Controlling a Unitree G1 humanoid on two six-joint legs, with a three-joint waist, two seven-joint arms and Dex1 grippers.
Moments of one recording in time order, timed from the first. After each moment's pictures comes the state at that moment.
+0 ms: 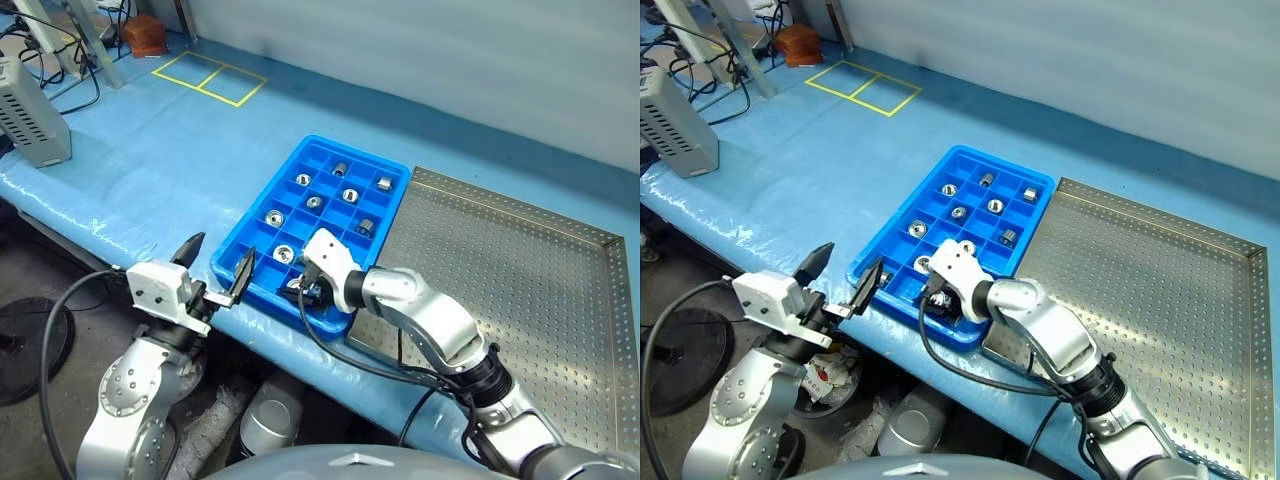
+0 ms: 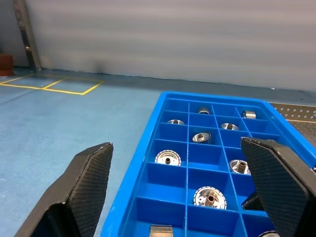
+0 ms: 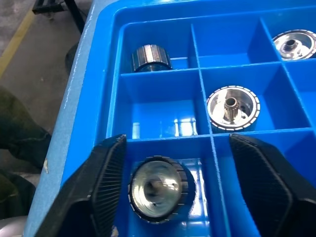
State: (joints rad) left arm 0.32 0.25 0.05 -0.74 -0.33 0.28 -0.28; right arm -0.39 -0.29 0.45 -0.38 0.22 0.91 0.52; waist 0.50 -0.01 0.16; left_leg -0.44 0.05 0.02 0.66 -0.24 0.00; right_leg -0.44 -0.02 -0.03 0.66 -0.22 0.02
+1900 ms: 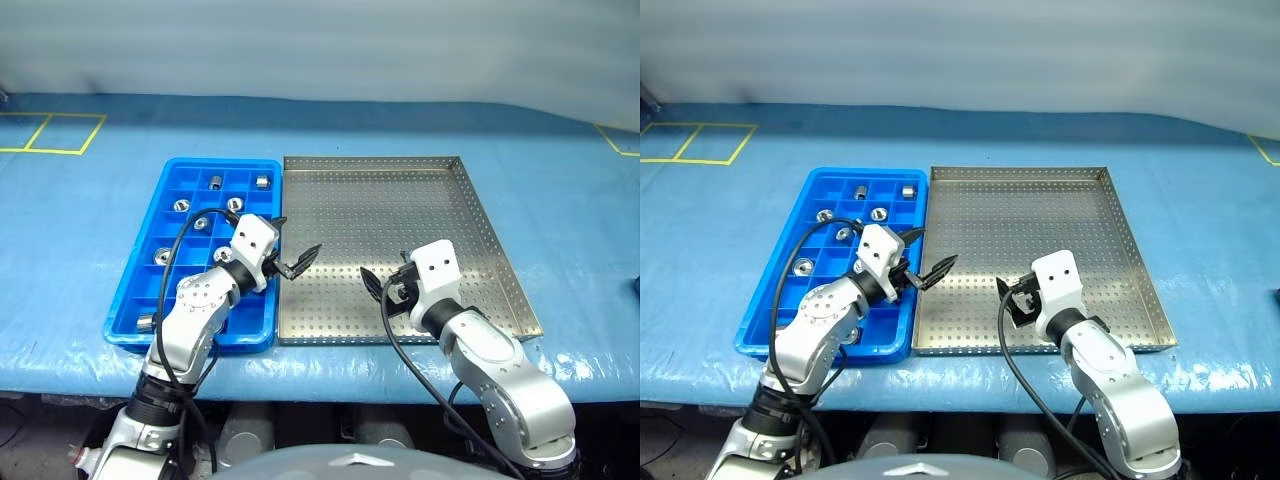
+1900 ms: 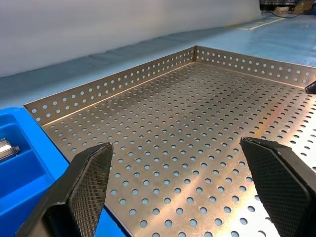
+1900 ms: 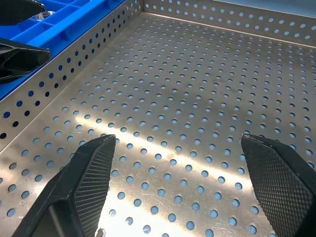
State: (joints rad) left arm -0.18 0.29 -0.17 -0.23 -0.21 0.35 -0.50; right arm 0.09 -0.29 0.08 -0.77 0.24 0.90 0.17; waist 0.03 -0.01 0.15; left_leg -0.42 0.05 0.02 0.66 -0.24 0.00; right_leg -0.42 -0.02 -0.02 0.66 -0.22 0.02
